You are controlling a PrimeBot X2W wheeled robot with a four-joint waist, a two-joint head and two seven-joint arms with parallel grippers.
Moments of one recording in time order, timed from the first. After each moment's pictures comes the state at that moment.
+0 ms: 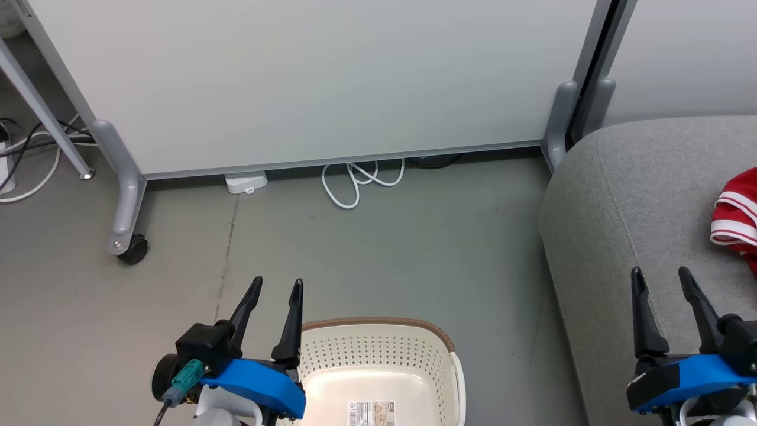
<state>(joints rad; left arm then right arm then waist) -0.16 0.08 -0.28 0.43 -0.34 -0.13 -0.26 -0.05 -0.08 -0.18 0.14 0.11 0.13 -0.13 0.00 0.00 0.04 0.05</state>
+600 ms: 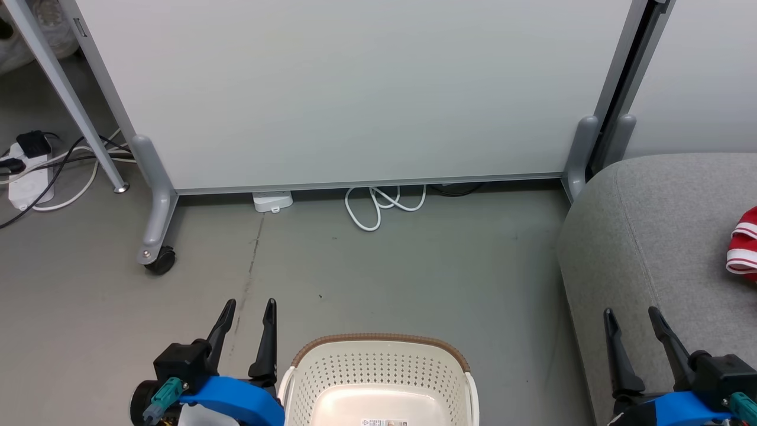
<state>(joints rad) -0.12 0.09 -0.19 0.47 -0.32 -0.13 -0.26 0.05 -0.05 -0.12 0.14 0.11 0.13 -0.15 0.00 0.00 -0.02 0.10</state>
